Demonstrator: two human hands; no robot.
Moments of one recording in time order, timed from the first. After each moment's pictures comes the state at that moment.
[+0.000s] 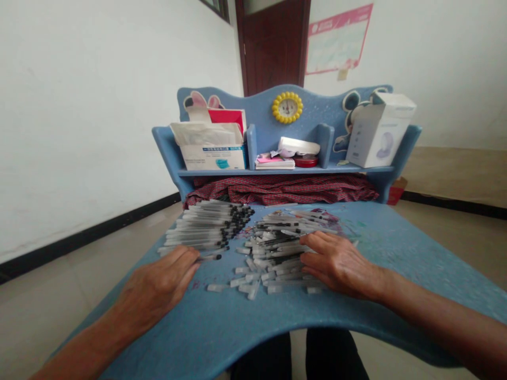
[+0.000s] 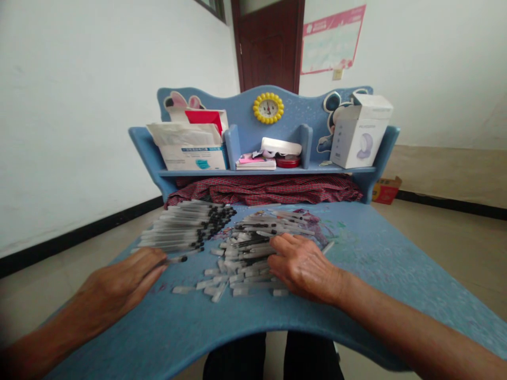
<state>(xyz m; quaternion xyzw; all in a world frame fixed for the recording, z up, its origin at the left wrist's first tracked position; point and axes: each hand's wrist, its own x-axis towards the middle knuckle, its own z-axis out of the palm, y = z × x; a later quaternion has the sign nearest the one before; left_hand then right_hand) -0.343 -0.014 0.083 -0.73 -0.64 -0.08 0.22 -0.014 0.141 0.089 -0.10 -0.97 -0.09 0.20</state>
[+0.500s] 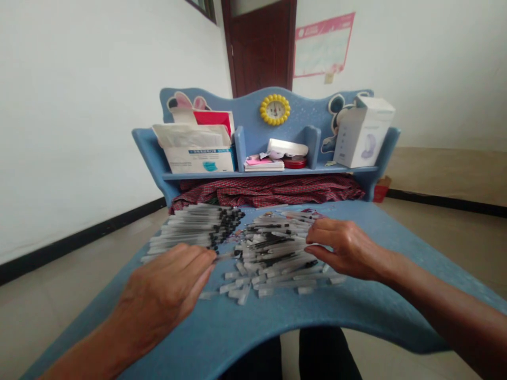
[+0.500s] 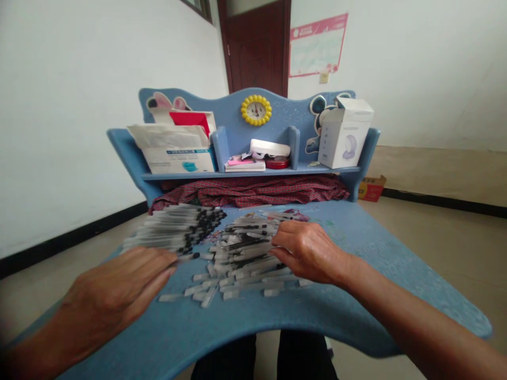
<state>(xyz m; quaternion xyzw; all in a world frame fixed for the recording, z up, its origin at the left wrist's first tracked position) -0.288 0.002 0.119 -0.77 -0.56 -0.11 0.28 0.007 0.152 0.119 -0.14 -0.96 -0.01 0.25</state>
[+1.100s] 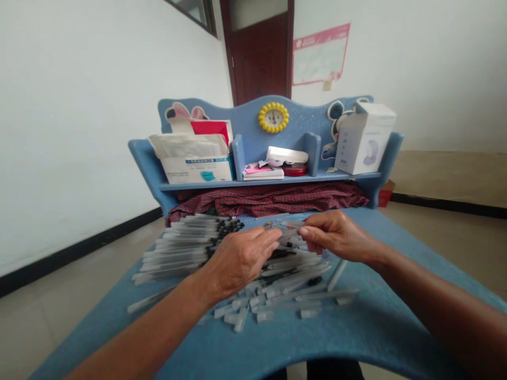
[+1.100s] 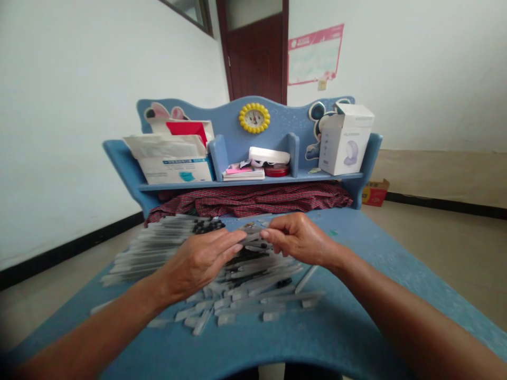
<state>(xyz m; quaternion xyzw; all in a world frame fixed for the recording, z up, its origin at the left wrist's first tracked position) -0.231 0.096 0.125 -0.85 -0.46 -0.21 0.15 -0.018 0.183 0.132 -0.19 -0.87 0.37 0.28</state>
